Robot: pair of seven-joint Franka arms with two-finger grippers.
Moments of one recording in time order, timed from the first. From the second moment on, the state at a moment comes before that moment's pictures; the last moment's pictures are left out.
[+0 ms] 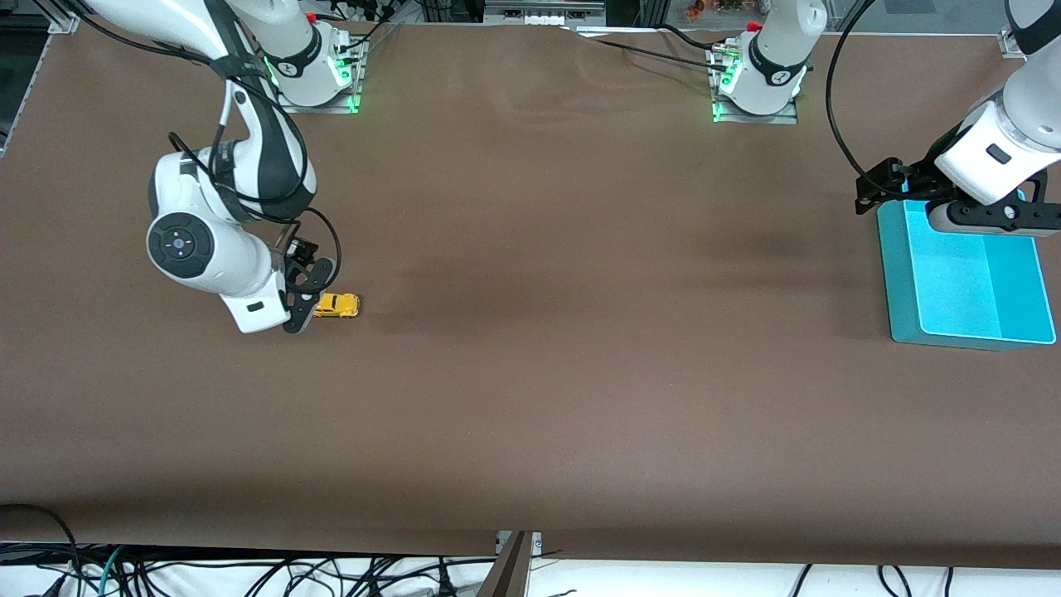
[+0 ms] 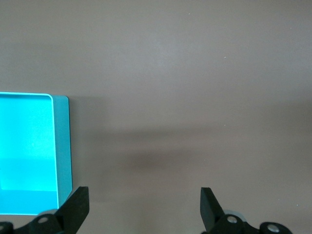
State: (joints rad) left arm -0.01 -0.03 -0.06 -1.71 -0.01 1.61 -0.04; right arm 0.32 0.37 -0.10 -1.86 0.00 2.06 -0.99
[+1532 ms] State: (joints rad) left arm -0.01 -0.03 -0.06 -1.71 -0.01 1.61 -0.04; right arm 0.32 0.43 -0.10 -2.16 0.00 2.66 -1.35
